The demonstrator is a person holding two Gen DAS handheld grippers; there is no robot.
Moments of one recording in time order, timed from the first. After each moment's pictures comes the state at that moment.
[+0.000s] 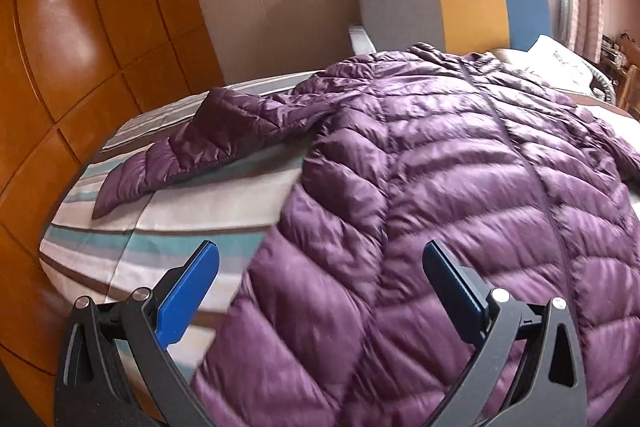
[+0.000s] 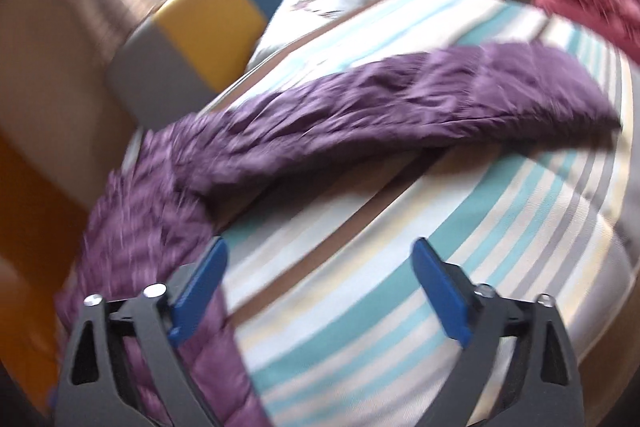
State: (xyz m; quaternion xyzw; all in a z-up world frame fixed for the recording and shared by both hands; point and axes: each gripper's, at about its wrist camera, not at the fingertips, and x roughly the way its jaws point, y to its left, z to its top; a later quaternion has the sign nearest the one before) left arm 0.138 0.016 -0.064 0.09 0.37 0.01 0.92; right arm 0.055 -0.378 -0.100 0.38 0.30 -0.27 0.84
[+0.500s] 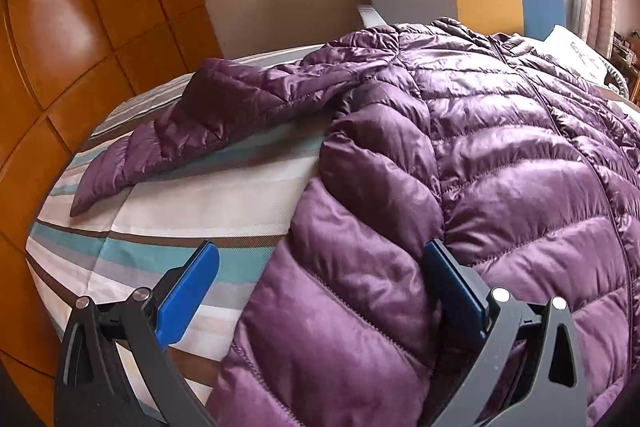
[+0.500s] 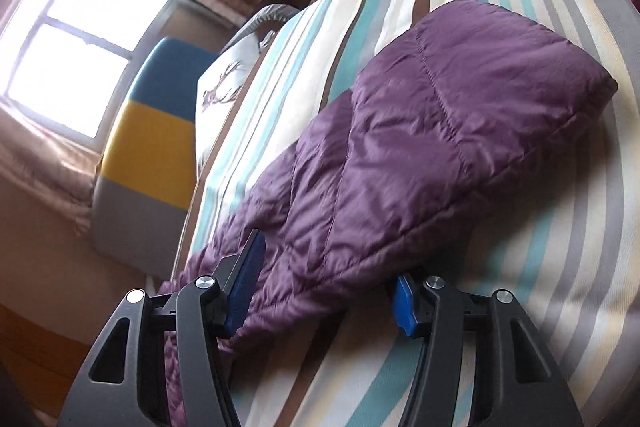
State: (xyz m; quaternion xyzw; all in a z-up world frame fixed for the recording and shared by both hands) left arm 0.179 0.030 -0.104 0.09 0.40 0.01 0.91; right arm 0.032 -0.485 -0.128 0.55 0.15 -0.35 0.74
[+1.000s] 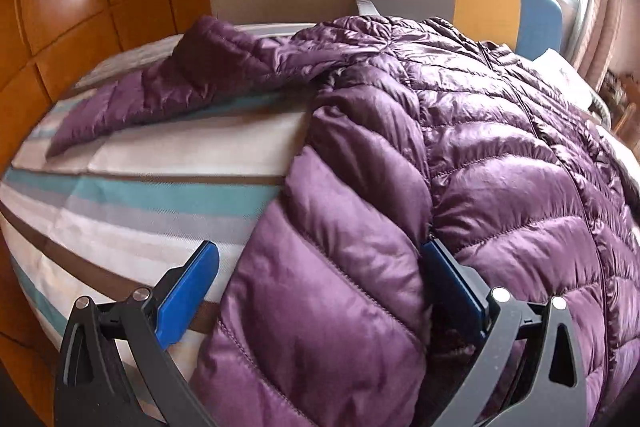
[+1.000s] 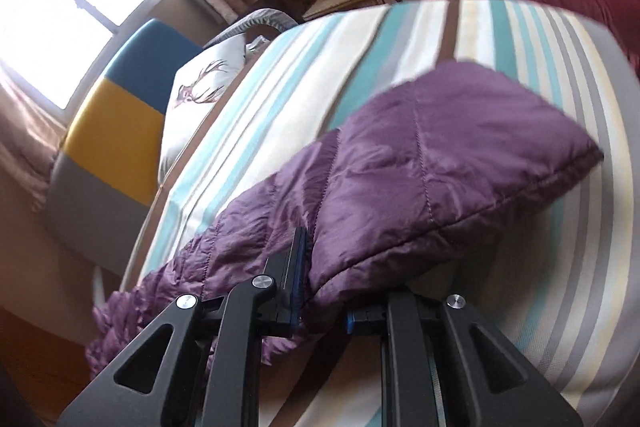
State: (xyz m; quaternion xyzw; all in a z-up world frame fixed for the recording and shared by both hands) left arm 0.165 0.033 -0.107 0.02 0.42 -0.02 0.91; right arm 0.055 -0.508 -0.104 0.45 0.22 -0.41 0.76
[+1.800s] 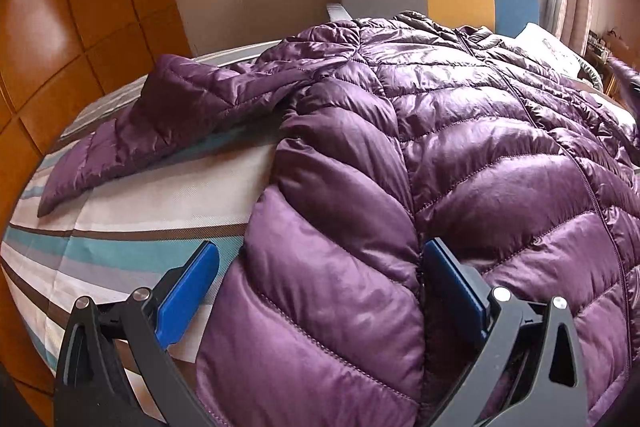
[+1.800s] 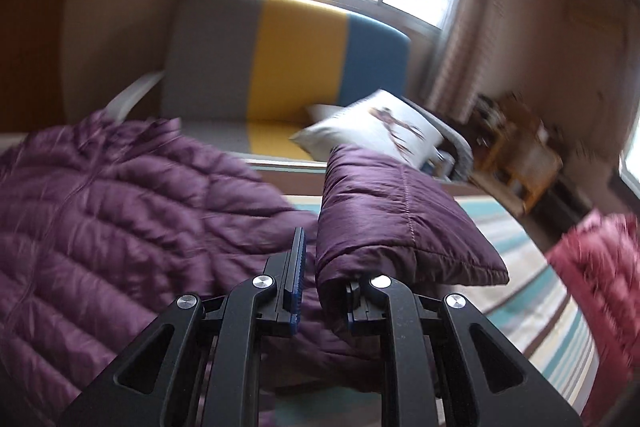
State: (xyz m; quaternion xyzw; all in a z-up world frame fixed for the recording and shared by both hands) left arm 0.190 0.012 -0.117 0.07 0.40 -0.05 0.91; right arm 0.233 -0.279 -0.042 -0.07 0.29 -0.27 0.91
